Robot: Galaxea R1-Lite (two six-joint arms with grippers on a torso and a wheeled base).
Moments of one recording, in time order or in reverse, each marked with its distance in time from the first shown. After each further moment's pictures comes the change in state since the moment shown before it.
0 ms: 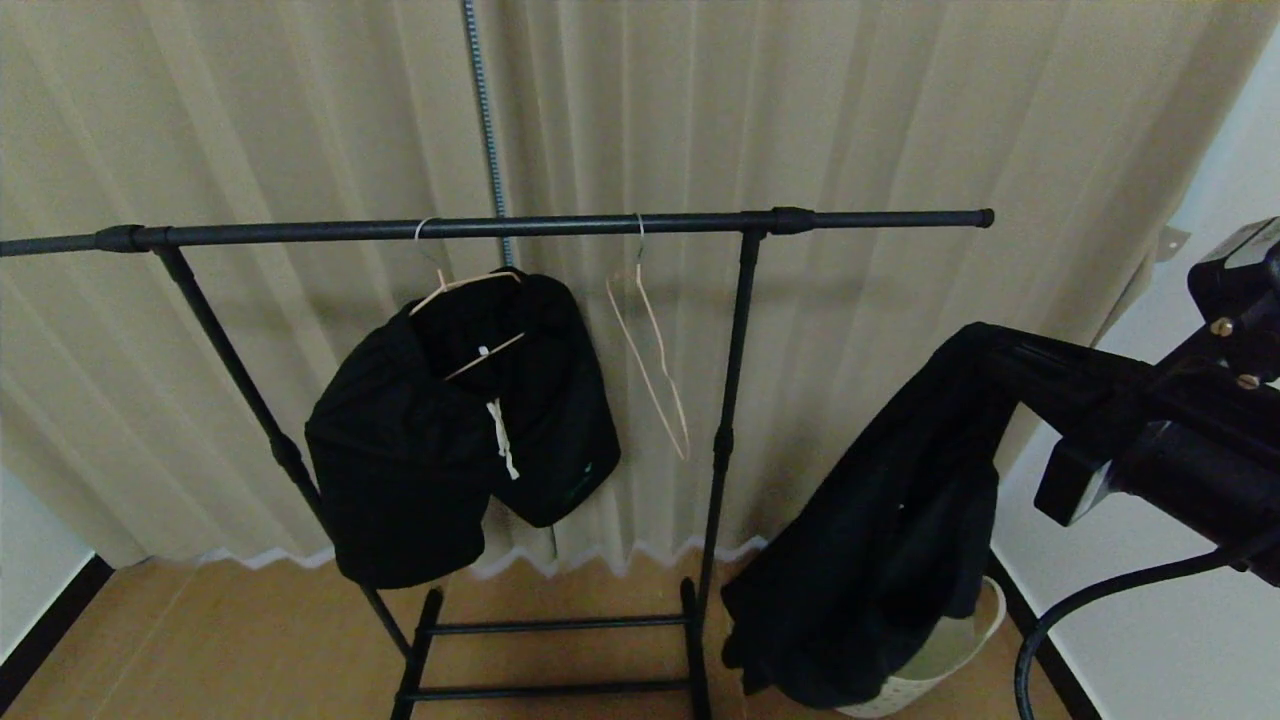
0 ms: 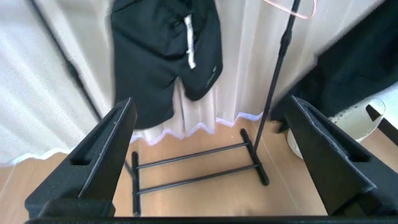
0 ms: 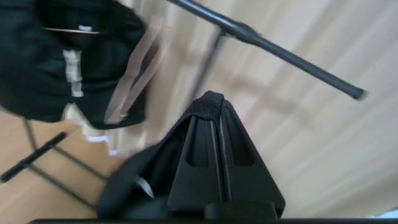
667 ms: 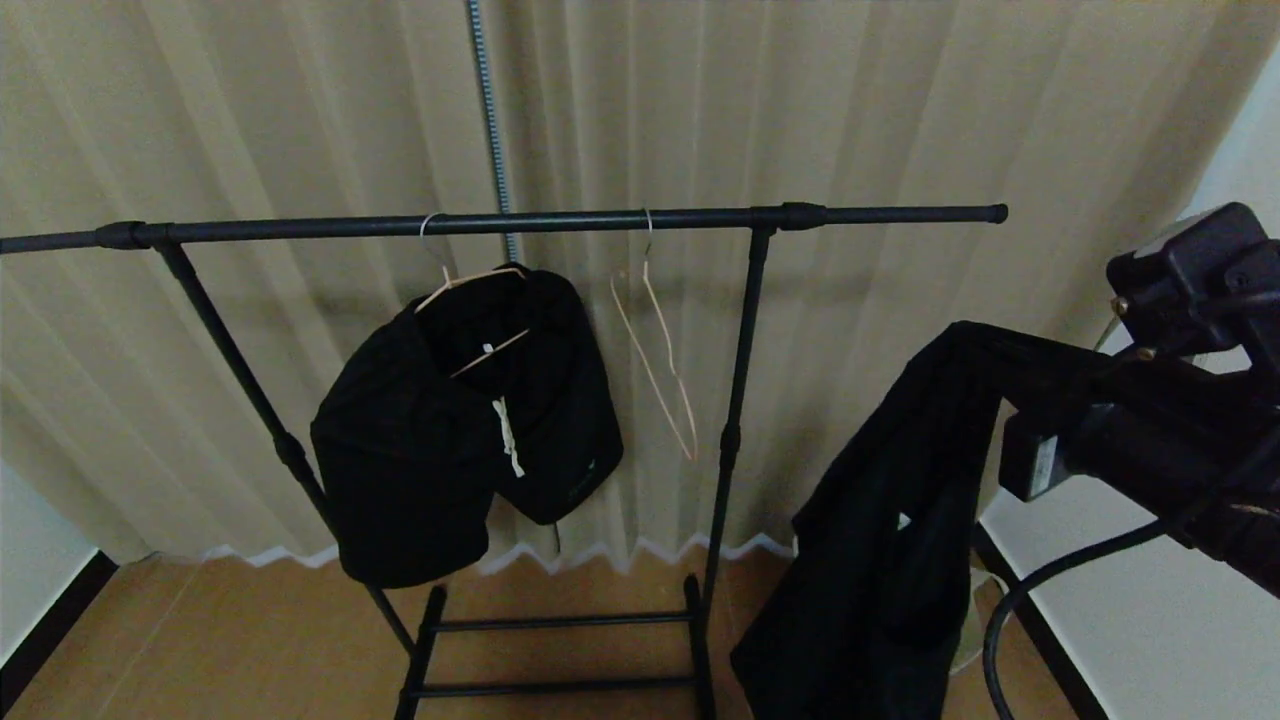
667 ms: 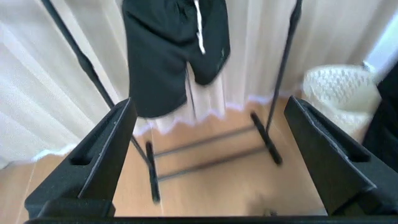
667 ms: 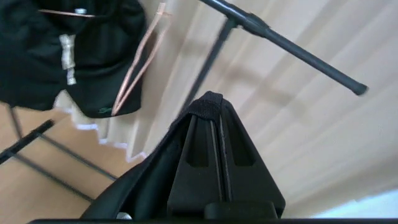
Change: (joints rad) left arm -0.010 0.265 -0.081 -0.020 -0.034 0.069; right arm 0.006 0.066 -0.040 0.001 -0.119 0.009
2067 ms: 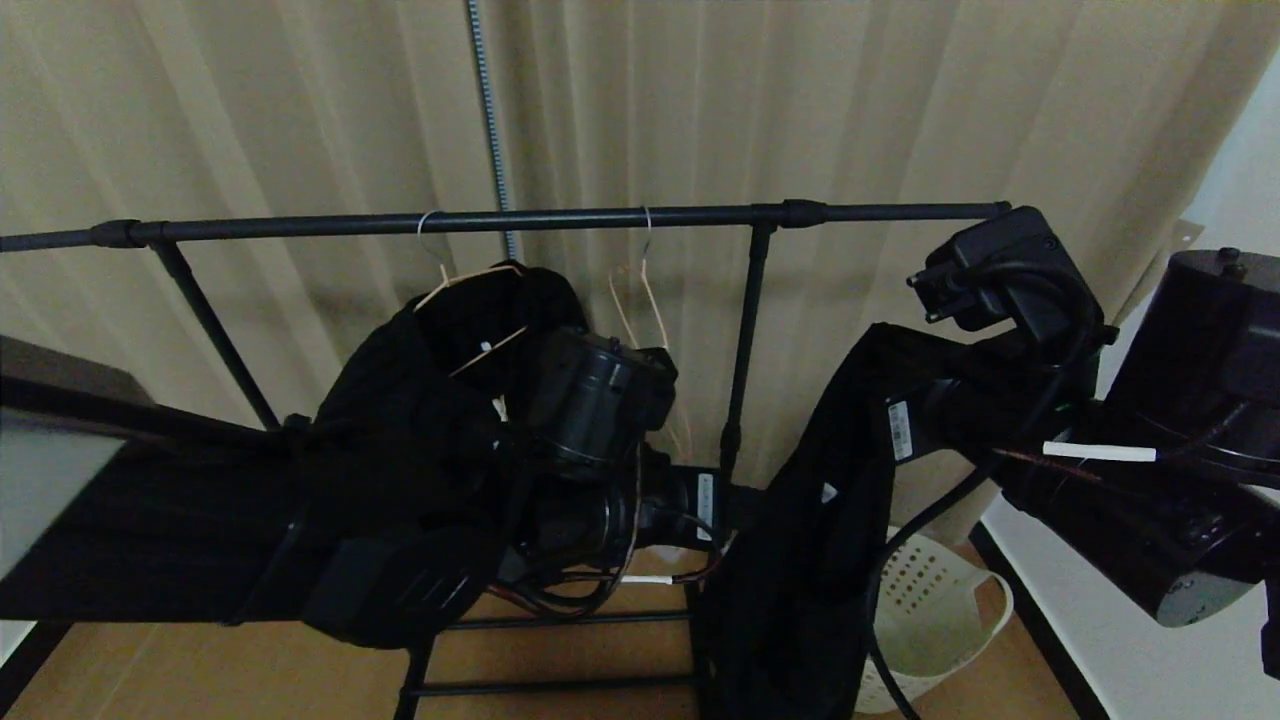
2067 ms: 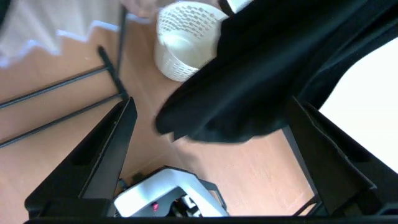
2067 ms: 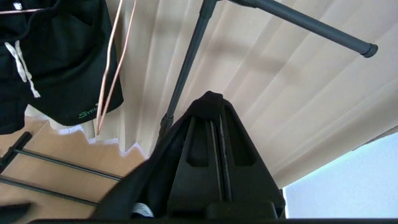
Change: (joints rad) left arm -0.801 1.666 -1.034 -0.286 0.210 -0.570; right arm 0.083 0.217 -0.140 -0.011 -0.231 0.076
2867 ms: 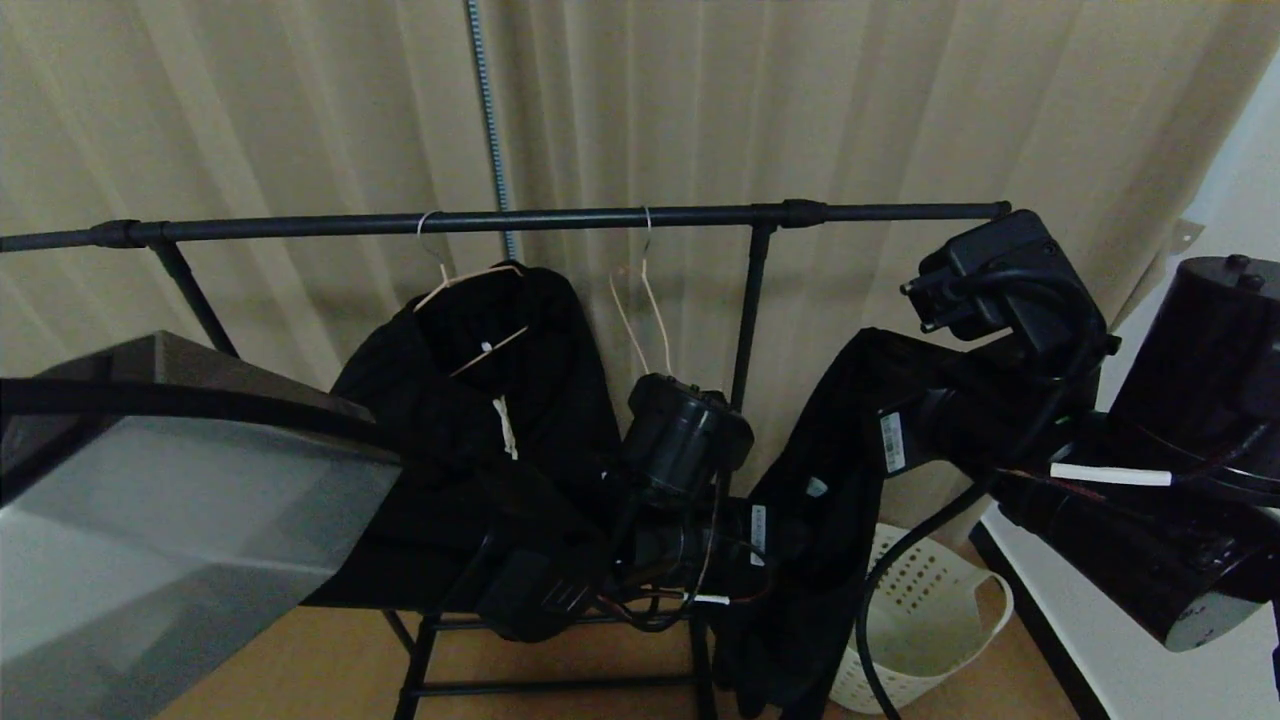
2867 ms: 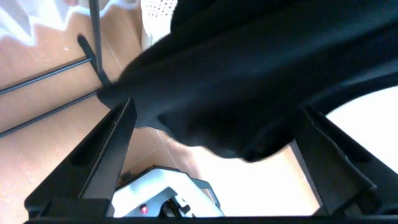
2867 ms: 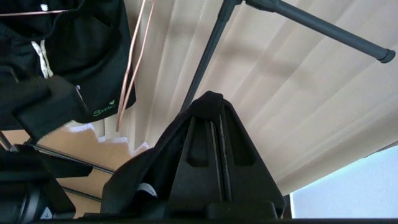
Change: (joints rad) left arm -0.036 0.178 -0.113 0.007 0.009 -0.033; right arm 0.044 -0.008 0.005 -0.001 -0.014 0.003
